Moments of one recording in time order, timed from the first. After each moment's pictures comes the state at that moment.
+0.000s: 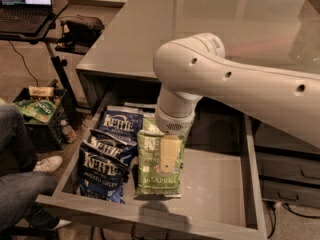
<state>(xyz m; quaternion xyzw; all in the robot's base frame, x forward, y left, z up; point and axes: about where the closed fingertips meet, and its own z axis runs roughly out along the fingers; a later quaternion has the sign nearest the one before) 0.477 -0.023 0.758 -0.69 0.72 0.04 0.08</state>
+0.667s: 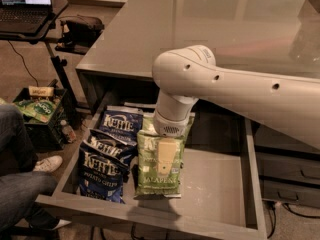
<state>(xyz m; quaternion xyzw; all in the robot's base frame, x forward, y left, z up) 0.486 -0.016 0.720 -0.69 0.72 0.07 0.06</state>
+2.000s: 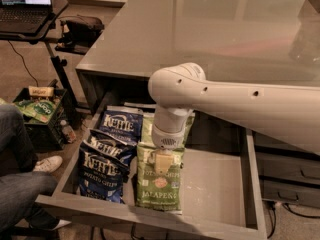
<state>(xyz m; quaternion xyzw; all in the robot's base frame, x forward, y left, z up) 0.472 -0.009 0.673 -0.70 0.71 0.10 0.01</state>
